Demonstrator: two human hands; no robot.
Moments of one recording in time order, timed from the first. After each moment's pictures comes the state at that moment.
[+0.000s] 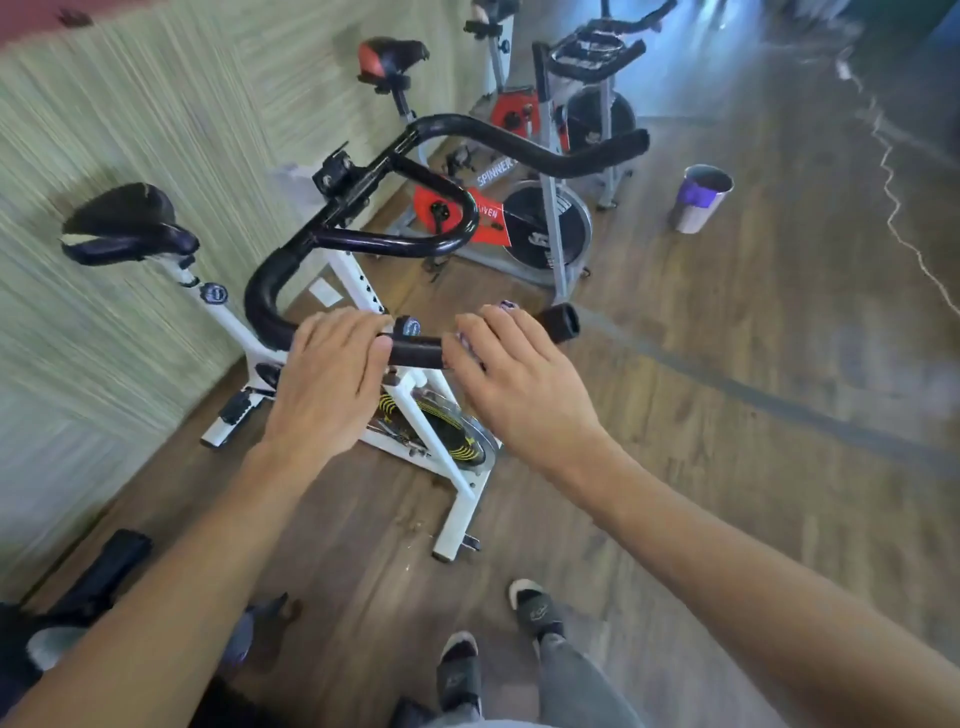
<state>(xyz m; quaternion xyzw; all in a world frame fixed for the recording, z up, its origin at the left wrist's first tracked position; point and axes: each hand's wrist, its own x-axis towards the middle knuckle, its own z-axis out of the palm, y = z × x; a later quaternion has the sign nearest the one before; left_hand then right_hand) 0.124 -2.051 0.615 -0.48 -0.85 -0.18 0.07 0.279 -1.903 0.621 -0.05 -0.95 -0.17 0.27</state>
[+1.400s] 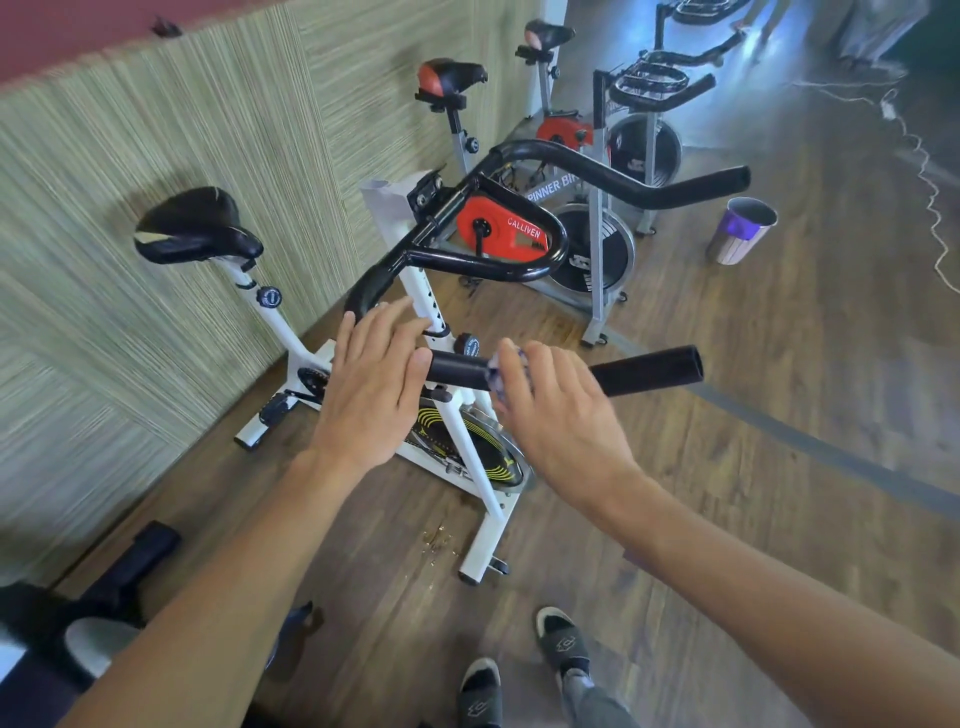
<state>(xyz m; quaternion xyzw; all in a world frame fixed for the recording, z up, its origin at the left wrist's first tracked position) 0.072 -2.087 0.598 -0.45 -0.85 -0.25 0.08 0.234 -1.937 0.605 -0.12 -0.95 -0.19 0.21</state>
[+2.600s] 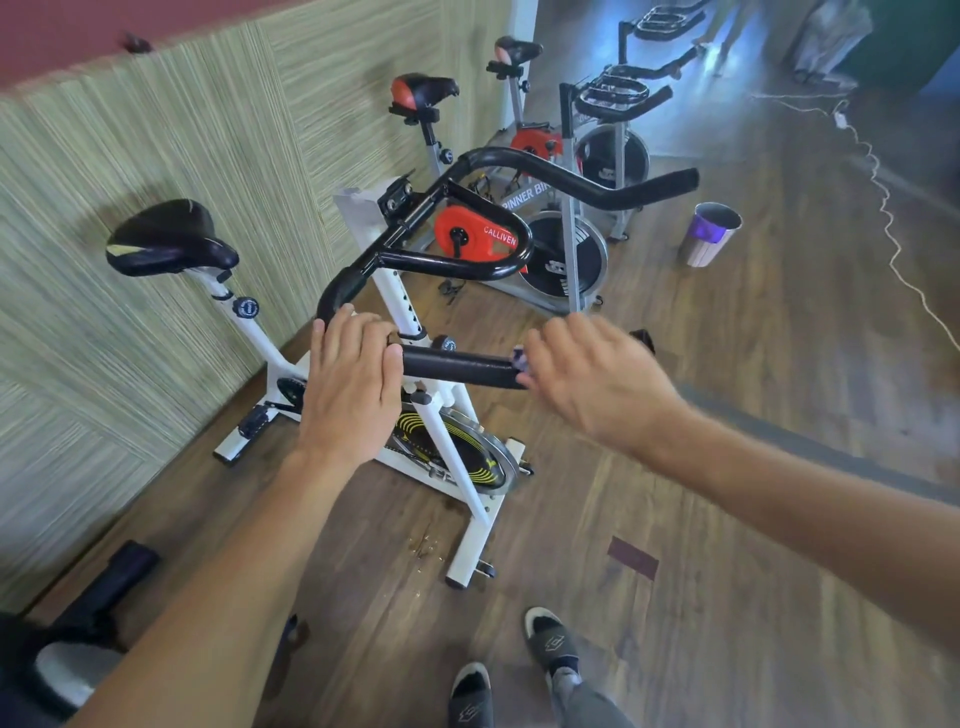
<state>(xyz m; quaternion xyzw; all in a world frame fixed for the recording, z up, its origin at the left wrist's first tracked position) 0.089 -2.083 0.602 -0.40 -0.88 -0.23 0.08 0.261 -1.884 0.642 -0.01 -0.92 -0.31 0.24</state>
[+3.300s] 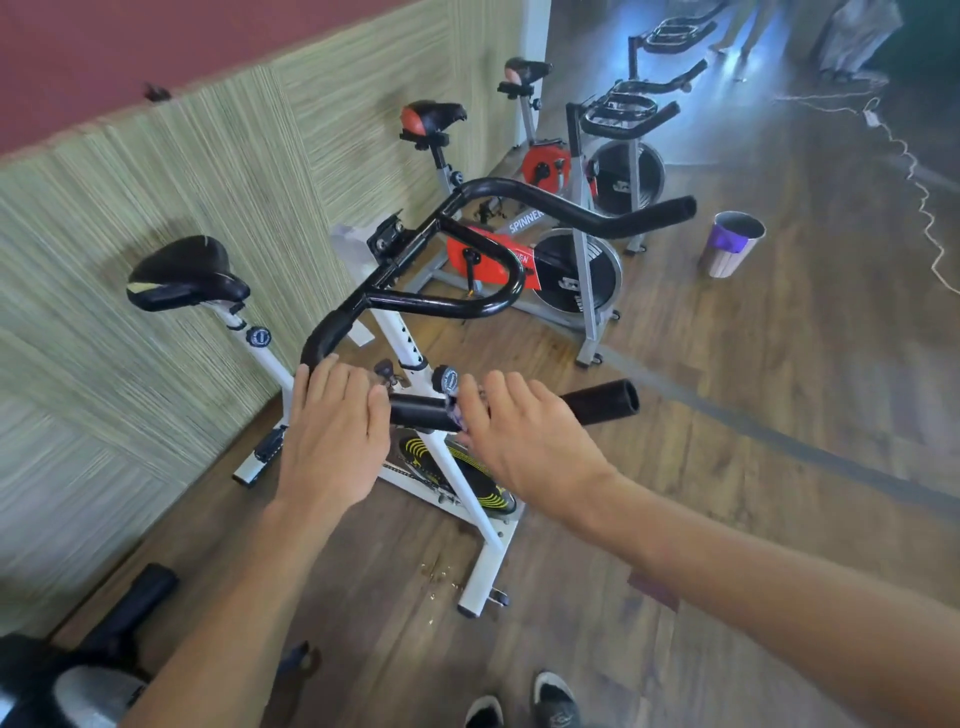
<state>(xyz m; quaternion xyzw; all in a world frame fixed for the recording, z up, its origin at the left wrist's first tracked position) 0.087 -2.071 0.607 -0.36 -0.92 -0.11 0.09 0.237 -1.912 0.625 -0.06 -0.95 -0.23 0.19</state>
